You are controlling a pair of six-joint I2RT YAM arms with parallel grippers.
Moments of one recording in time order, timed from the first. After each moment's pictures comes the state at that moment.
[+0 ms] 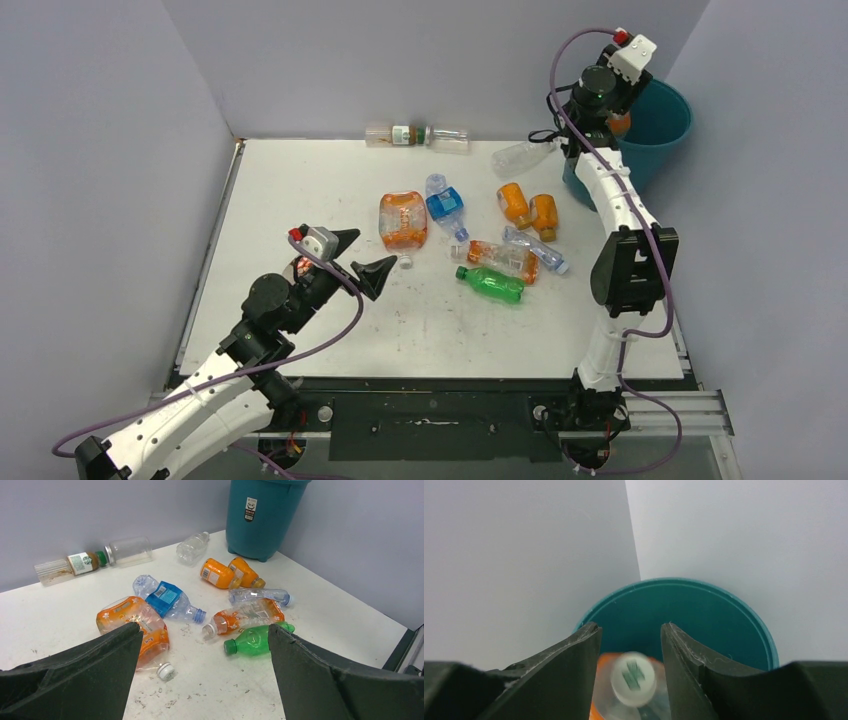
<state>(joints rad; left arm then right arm) -0.73 0.63 0.55 0.21 -0.04 -0.15 0.09 1.96 1.84 0.34 0.92 -0.03</state>
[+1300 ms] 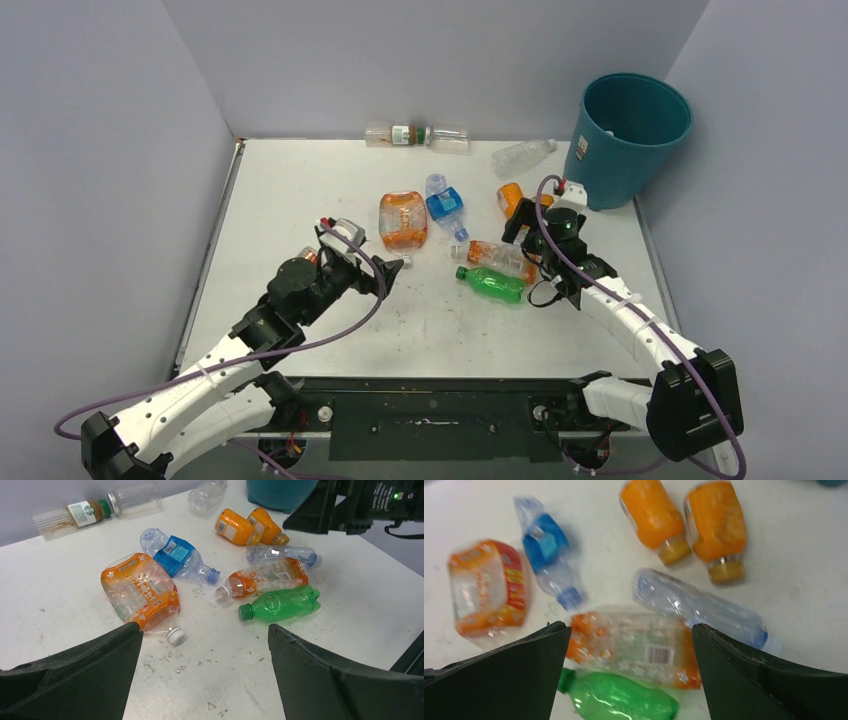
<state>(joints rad) -0.77 0.75 0.62 0.07 -0.11 -0.13 0.37 1.16 0.78 -0.04 0.29 0.46</state>
